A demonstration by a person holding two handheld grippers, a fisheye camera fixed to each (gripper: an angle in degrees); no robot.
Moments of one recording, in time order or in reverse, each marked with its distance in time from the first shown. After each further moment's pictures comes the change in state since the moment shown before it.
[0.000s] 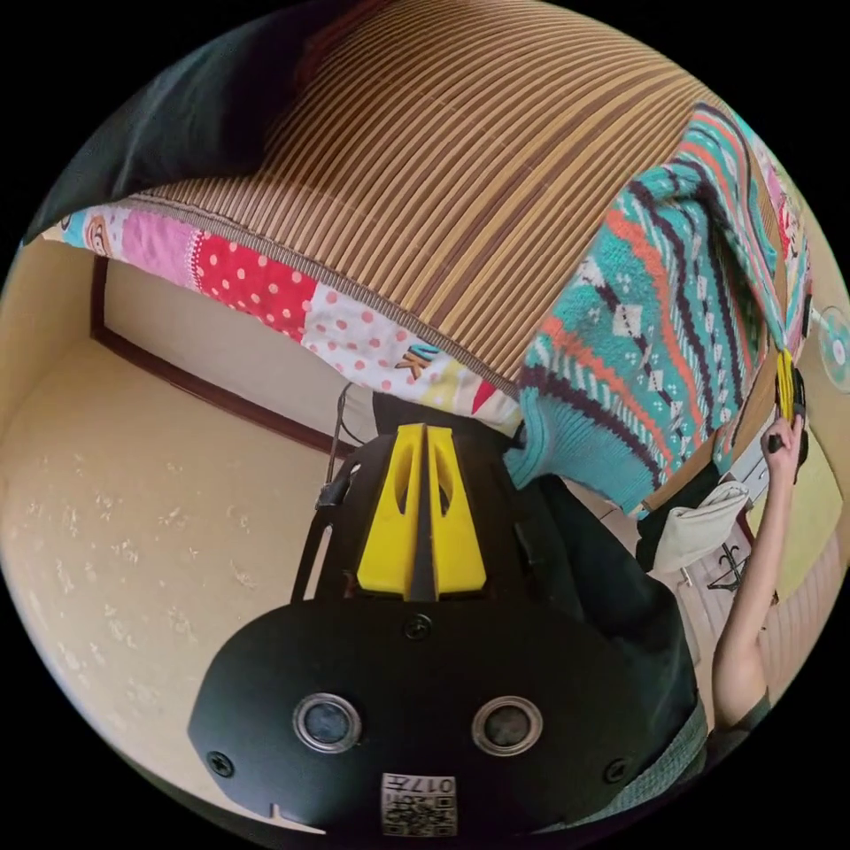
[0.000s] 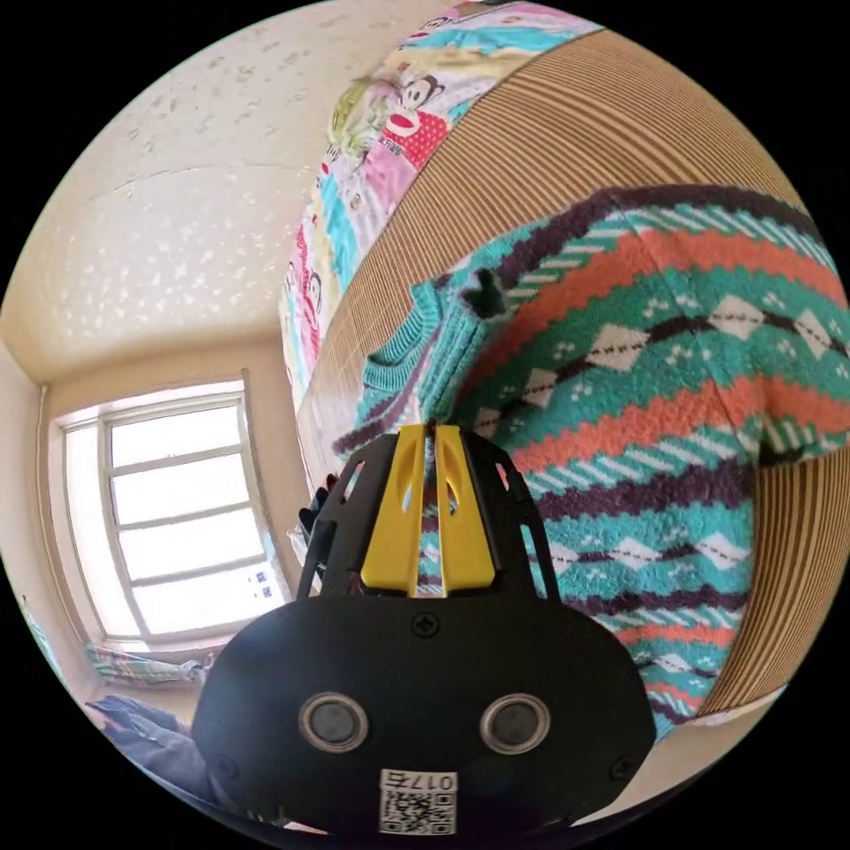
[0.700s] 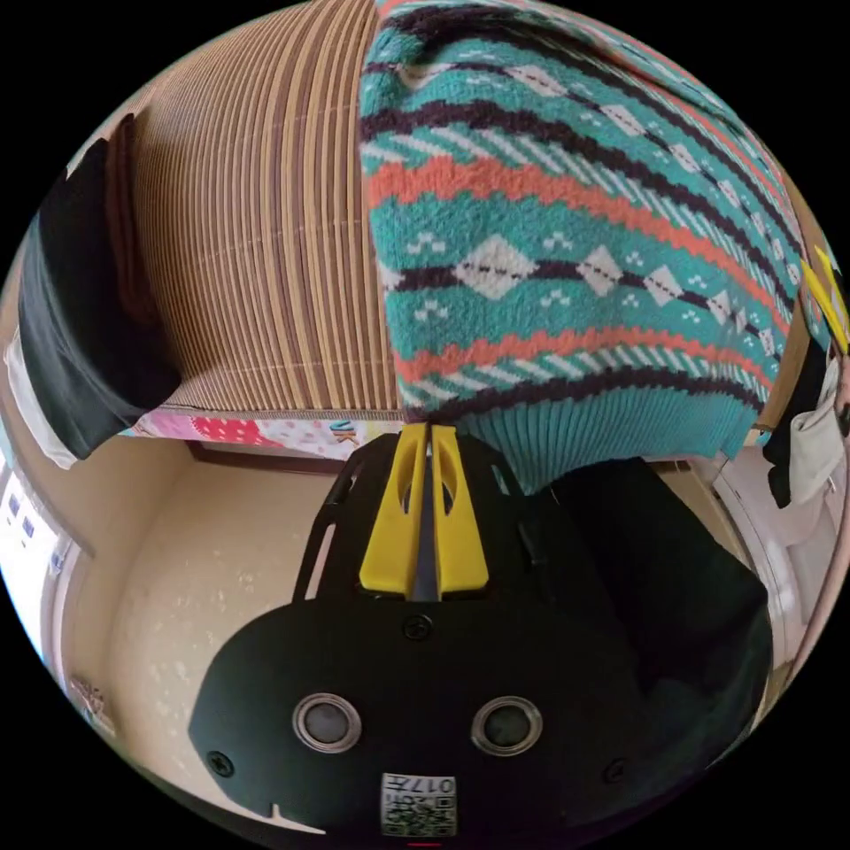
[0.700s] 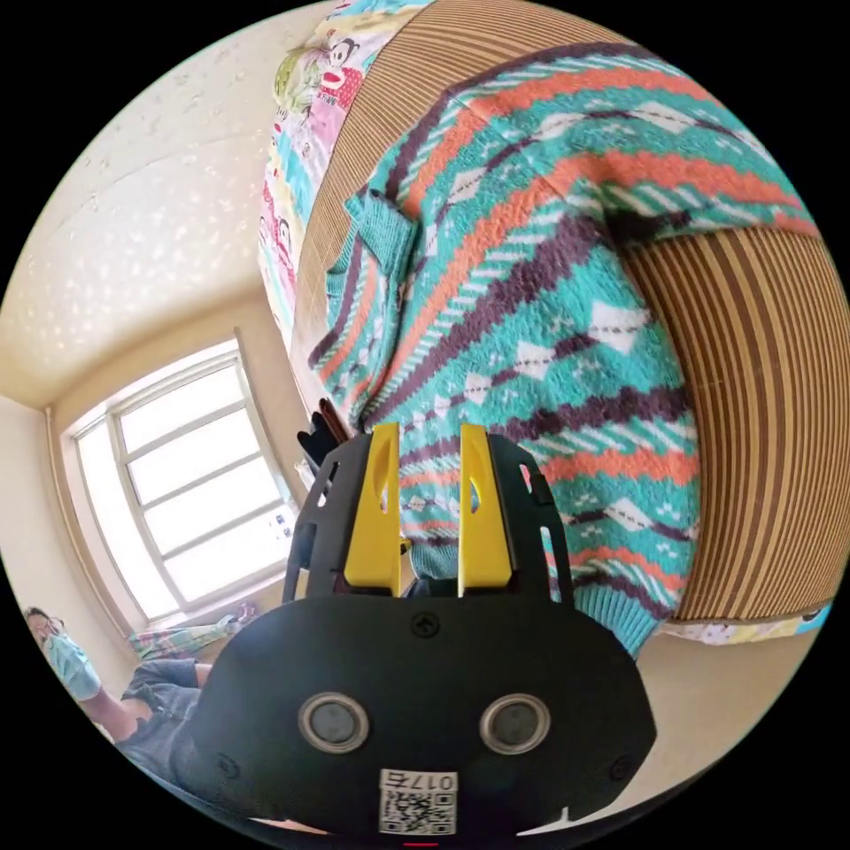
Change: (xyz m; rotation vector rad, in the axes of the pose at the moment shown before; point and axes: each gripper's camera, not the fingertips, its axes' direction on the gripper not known) left arm 0.110 0.020 0.050 0.001 -0.448 0.357; right arm 0.072 0.056 -0.097 -0.243 -0.018 0.094
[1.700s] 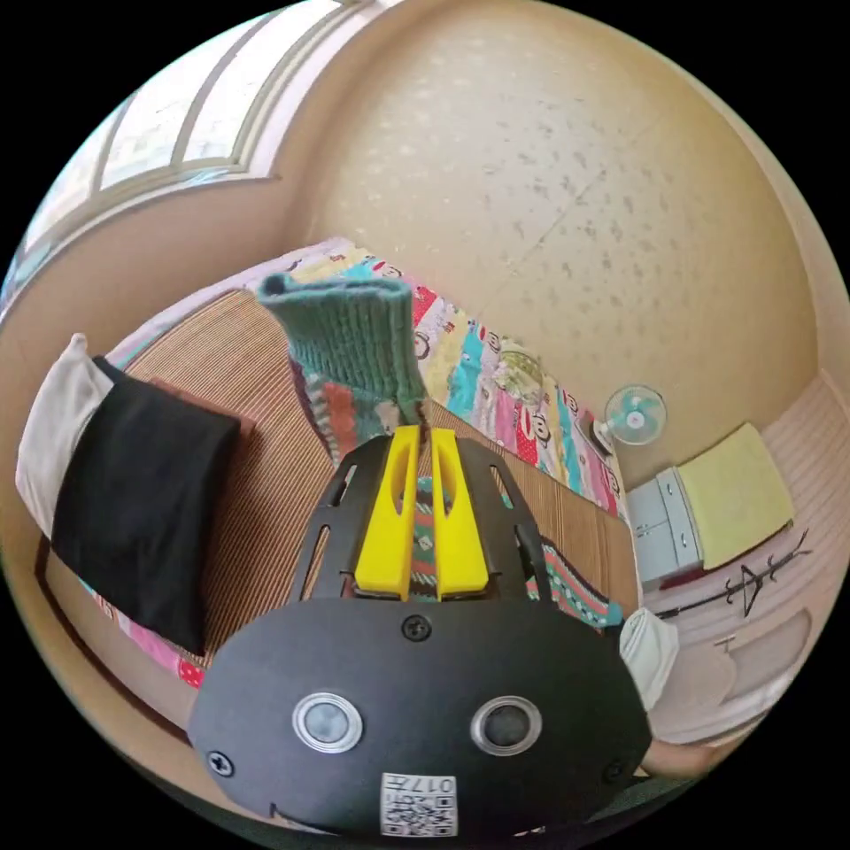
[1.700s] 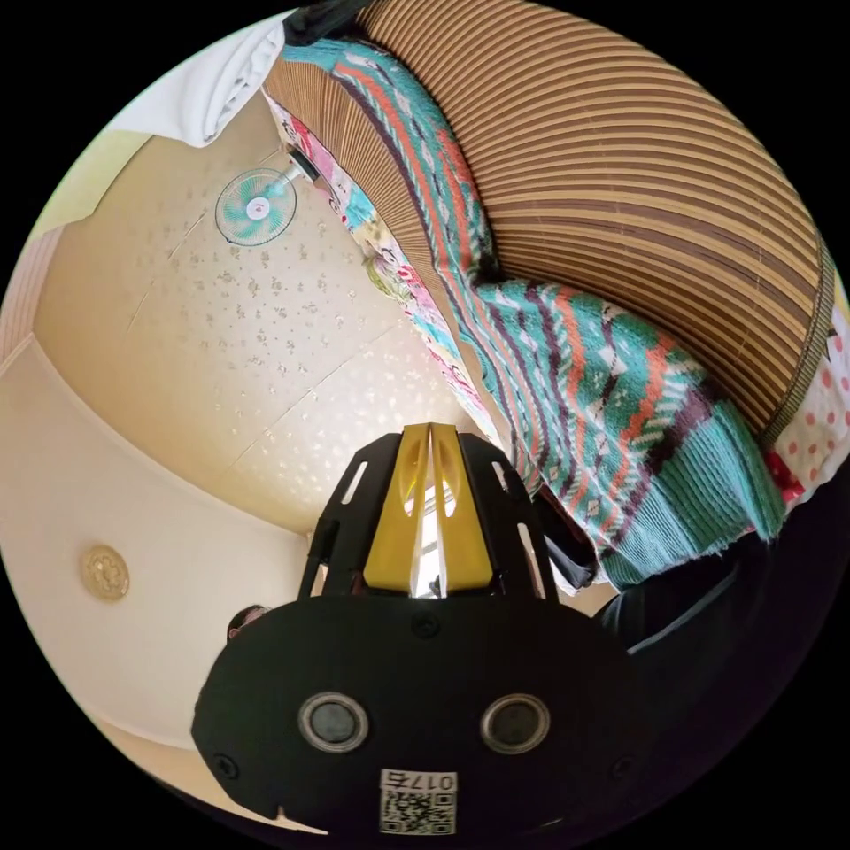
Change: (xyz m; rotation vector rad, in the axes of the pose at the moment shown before) left arm -0.288 0.152 -0.324 1.263 0.533 -0.264; right arm 0.136 0.110 -0.132 0.419 -0.960 0.293
